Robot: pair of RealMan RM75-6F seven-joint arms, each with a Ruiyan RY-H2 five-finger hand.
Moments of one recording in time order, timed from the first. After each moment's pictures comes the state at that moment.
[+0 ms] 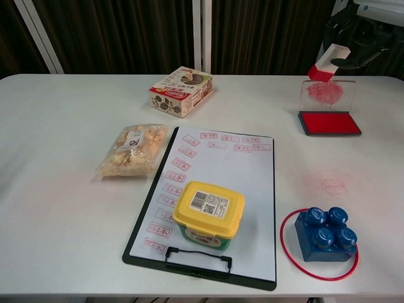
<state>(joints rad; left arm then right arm) -0.06 -1.14 -0.02 -1.51 1.57 1.56 -0.07 0.72 -1.36 0.17 -1.21 -1.45 0.97 0.24</state>
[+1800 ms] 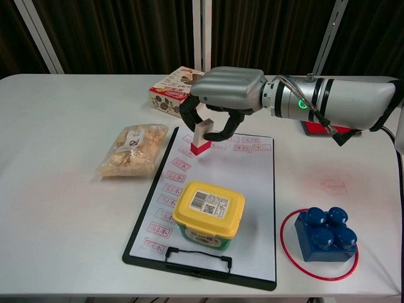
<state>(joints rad) -0.05 -1.15 -0.03 -1.42 1.55 1.56 -0.19 1.08 -1.85 -0.05 -0.67 -1.82 1.01 0.45</state>
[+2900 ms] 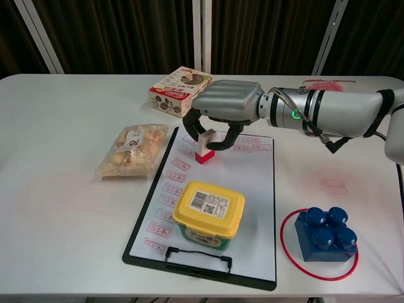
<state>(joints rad) -0.05 -1.15 -0.03 -1.40 1.54 1.55 -0.21 1.09 -1.92 -0.11 -0.54 -1.79 0.98 0.49</state>
